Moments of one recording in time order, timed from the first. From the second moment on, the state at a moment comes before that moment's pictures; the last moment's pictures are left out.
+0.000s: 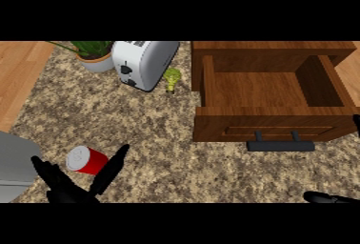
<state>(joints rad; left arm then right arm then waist) 0.18 0.05 -0.36 -1.74 -0.52 1.35 0.51 0.17 -0.11 -0.19 -2.16 -0.12 0.03 0.18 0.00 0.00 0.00</state>
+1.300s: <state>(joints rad) 0.15 0.00 -0.11 -1.48 0.26 1.23 -0.21 0.19 -0.13 -0.26 -2.22 -0.15 0.05 0.24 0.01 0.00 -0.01</state>
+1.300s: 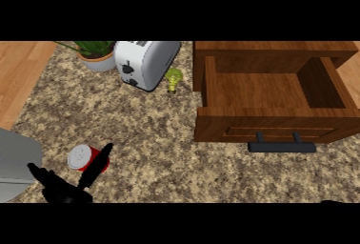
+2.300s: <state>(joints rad) -0.12 0.02 0.16 -0.87 0.63 0.66 -0.76 0.17 -0.12 -0.29 -2.23 -0.15 0.09 0.25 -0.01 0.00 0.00</state>
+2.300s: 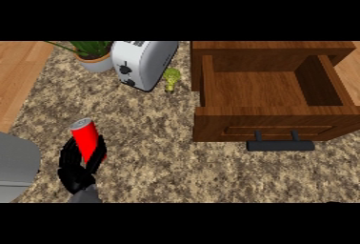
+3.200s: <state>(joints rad) -0.49 0.13 -0.11 -0.63 0.45 0.16 -0.57 0.09 -0.12 -0.27 -2.22 -0.11 0.06 0.28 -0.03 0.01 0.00</state>
